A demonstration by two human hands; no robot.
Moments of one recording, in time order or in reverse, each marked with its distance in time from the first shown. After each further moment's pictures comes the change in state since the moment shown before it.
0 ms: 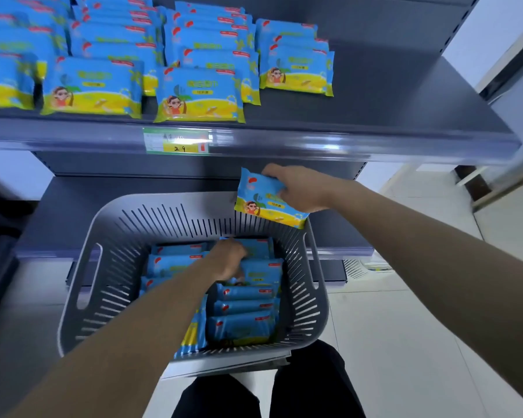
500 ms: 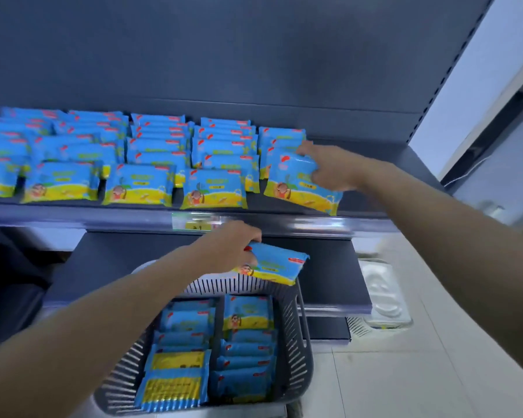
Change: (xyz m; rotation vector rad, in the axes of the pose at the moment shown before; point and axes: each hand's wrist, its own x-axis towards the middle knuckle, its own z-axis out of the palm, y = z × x) left_hand -0.119 0.036 -0.206 -0.179 0.355 0.126; right_hand -0.043 -0.002 -0.168 -0.068 0.258 0.083
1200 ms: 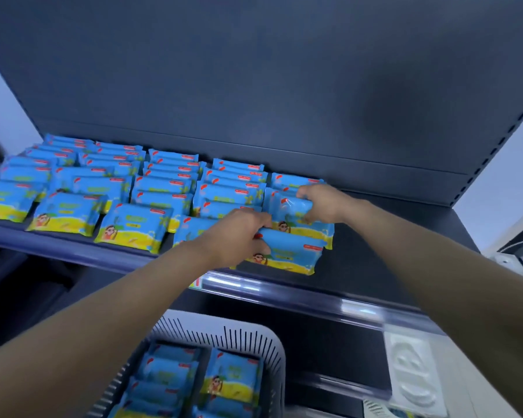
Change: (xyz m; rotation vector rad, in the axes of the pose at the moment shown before) left_hand 0.089 0.020 -0.079 -0.078 0.281 -0.111; right_hand 0.145 0.072 0.008 -0.080 -0.037 -0.157
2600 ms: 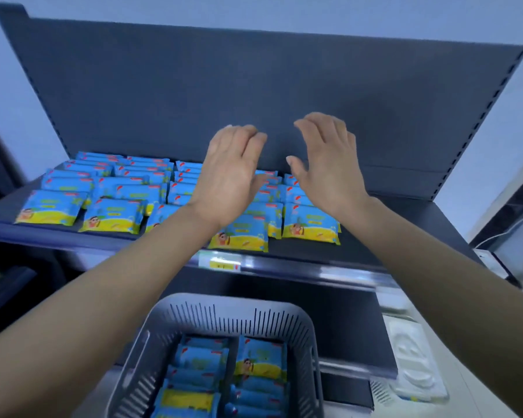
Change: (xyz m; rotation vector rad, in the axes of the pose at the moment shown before) left_hand -0.067 0.002 -0.092 0.485 0.850 0.329; right_hand -0.123 -0.153 -0.066 -0.075 0.973 -0.131
